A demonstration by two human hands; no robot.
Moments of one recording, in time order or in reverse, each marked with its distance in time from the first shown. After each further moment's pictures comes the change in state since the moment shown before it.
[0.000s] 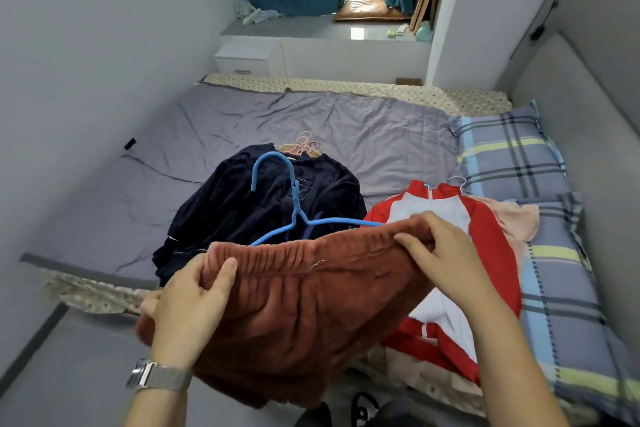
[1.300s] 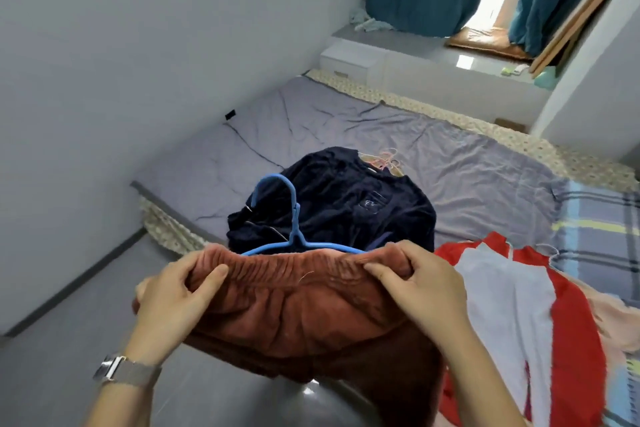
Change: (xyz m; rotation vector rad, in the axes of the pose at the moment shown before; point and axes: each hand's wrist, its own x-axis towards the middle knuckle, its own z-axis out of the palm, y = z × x) left_hand -0.024 -0.077 -0.106 0.109 0.152 -0.081; right_hand -0.004 -0.137 0.073 -0.052 -0.194 -0.160
